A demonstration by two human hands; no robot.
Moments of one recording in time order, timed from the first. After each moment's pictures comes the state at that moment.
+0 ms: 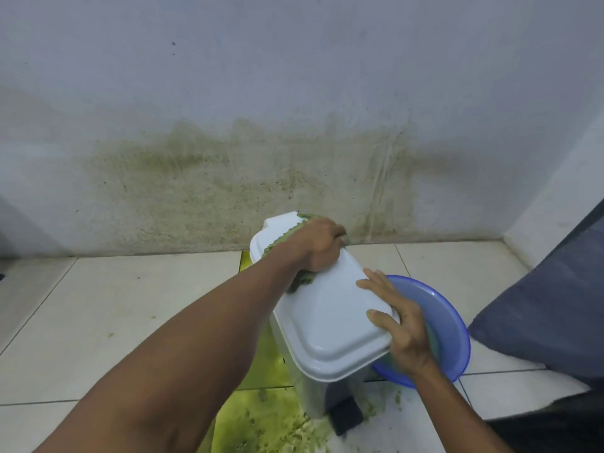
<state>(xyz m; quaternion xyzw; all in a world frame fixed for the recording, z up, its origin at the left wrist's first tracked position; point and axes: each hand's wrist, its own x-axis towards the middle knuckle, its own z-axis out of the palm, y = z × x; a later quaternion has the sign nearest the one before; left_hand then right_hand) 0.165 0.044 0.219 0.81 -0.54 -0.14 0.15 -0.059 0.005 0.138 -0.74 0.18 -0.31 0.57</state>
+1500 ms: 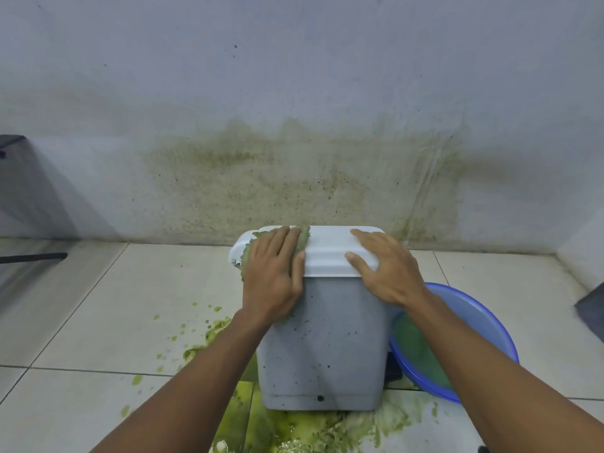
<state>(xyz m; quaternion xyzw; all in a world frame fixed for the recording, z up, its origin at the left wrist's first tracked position) 0.189 0.194 0.164 0.83 -0.42 0.20 0.30 0.058 0.000 0.182 -0.93 0.22 -0.18 0.22</state>
